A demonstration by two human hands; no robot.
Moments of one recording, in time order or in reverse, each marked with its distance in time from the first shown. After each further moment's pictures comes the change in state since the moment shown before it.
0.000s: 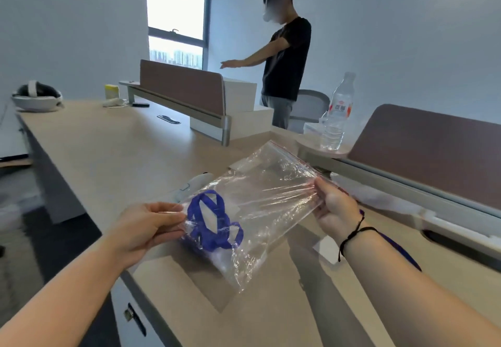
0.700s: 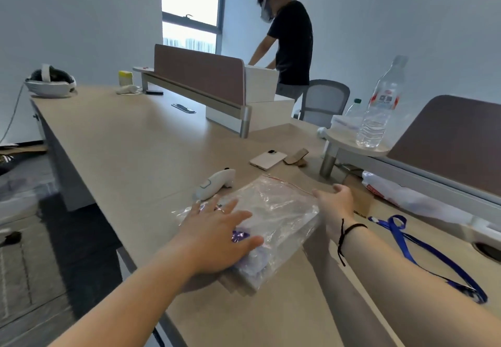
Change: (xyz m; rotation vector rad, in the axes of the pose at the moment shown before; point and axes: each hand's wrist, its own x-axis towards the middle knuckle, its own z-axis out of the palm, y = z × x) left_hand 0.033 -0.013 0.042 1.547 -0.185 0.434; right_hand 0.048 0.061 0.041 -0.736 0.266 -0.201
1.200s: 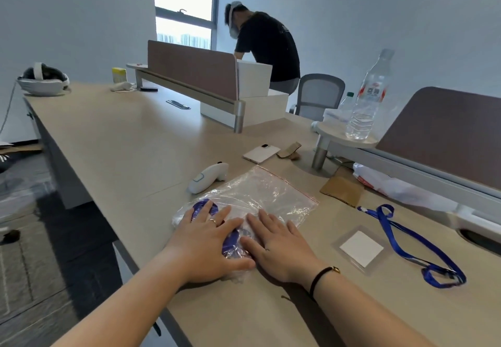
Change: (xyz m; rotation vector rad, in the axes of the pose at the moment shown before) left_hand -0.009 -0.002 0.033 0.188 -0.078 0.027; right_hand -0.100 0.042 0.009 -1.055 -0.728 -0.614
